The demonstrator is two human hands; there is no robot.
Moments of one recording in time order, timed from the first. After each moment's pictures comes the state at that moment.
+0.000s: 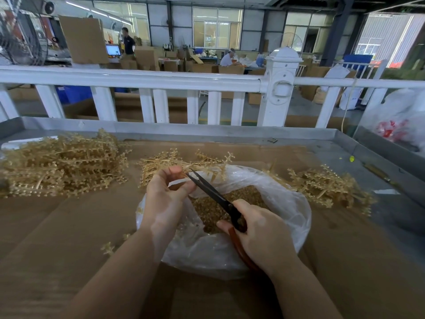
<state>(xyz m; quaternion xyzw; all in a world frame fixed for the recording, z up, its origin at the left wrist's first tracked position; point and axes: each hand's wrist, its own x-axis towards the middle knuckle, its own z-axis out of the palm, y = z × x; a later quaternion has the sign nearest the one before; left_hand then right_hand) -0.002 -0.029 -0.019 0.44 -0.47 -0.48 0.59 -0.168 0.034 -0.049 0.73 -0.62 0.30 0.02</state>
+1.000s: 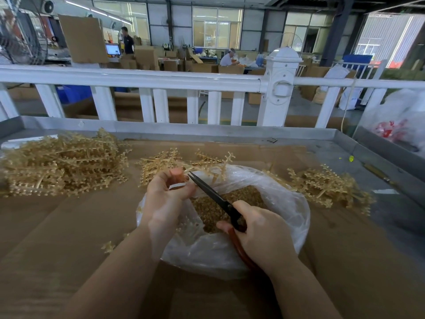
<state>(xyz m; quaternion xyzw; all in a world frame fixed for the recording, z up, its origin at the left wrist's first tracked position) 0.000 -0.030 -0.022 0.43 -0.44 -0.53 0.59 -0.168 0.032 -0.050 0.73 -0.62 0.30 0.04</state>
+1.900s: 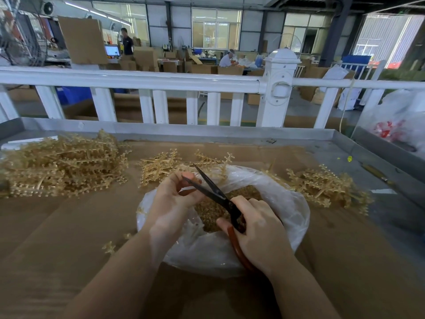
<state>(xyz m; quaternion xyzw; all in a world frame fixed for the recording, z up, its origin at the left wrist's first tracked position) -0.005 -0.020 -0.021 0.38 -0.50 -0.54 0.56 -0.165 0.036 -0.050 0.71 -0.62 0.34 0.03</state>
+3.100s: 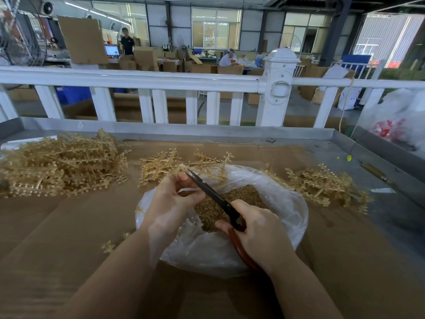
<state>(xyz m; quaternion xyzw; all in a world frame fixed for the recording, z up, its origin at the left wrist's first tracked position) -0.002 -0.025 -0.026 0.39 -0.50 -0.55 0.55 -0.168 0.037 -0.044 0.74 -0.59 0.32 -0.03</state>
